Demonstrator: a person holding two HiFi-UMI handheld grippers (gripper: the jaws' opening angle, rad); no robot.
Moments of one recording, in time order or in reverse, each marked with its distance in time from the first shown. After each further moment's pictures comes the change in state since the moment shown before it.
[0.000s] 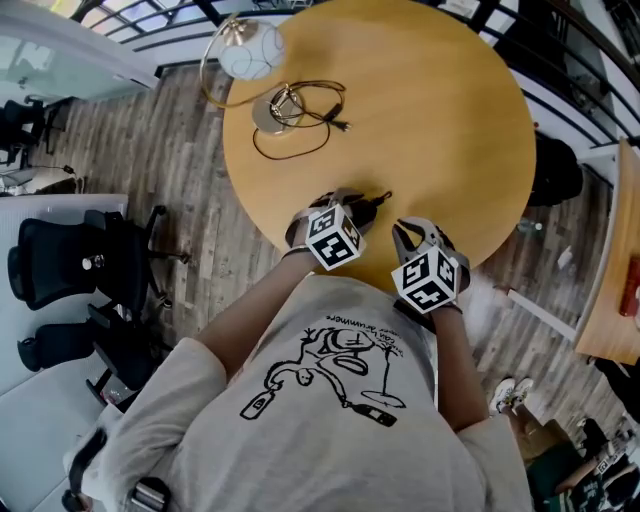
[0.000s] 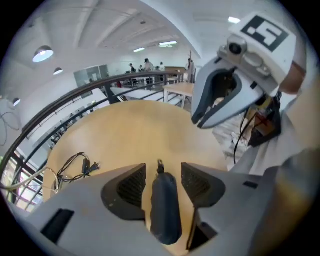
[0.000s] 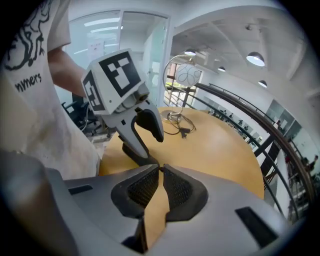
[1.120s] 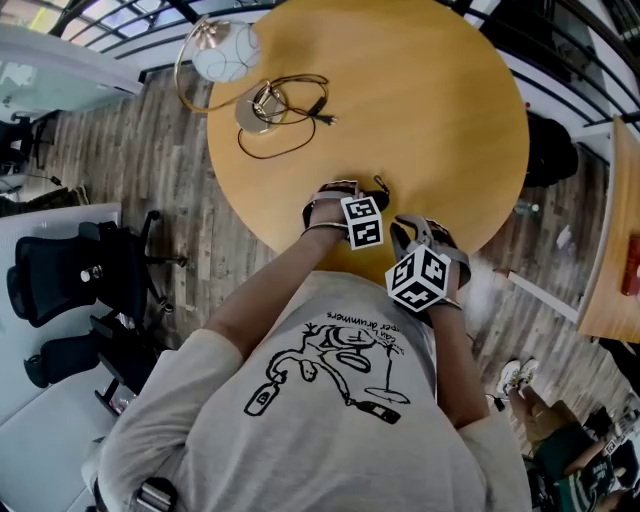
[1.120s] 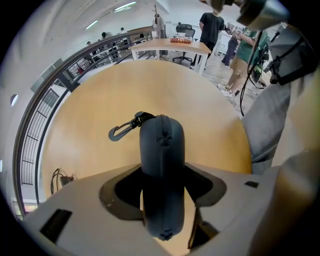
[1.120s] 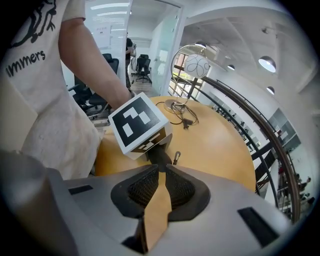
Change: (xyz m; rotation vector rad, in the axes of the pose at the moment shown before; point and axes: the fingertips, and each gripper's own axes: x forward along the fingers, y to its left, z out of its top) left arm 0.104 -0.011 -0.052 0.360 0.401 -0.085; right arm 0.003 0.003 -0.024 -0.109 0.128 -0.024
